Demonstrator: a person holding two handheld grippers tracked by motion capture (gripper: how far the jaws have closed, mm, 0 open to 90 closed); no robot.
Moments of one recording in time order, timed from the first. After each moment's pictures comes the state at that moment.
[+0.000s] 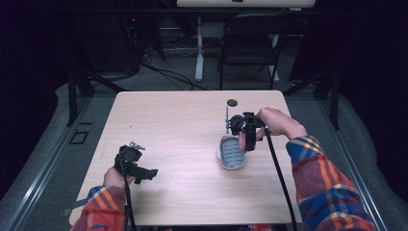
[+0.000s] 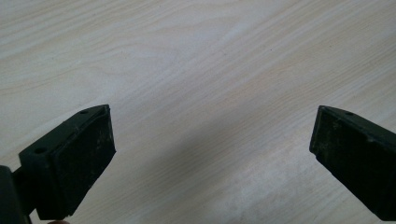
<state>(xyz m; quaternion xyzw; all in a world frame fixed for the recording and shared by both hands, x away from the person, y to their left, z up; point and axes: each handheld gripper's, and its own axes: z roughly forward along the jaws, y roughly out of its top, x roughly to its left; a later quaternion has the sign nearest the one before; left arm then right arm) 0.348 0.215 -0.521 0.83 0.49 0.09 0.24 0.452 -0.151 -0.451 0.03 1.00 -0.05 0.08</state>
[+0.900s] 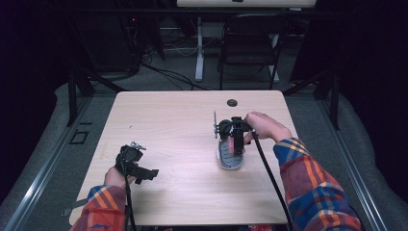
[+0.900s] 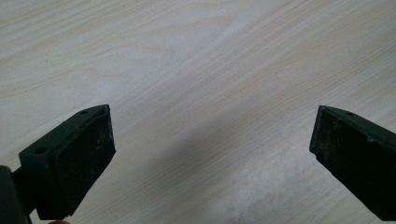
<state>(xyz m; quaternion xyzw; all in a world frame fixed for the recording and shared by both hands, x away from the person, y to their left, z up) 0.349 0.213 -0.522 0.84 0.48 0.09 0.24 0.454 -0.118 -0.473 0.01 1.00 -0.04 0.06</state>
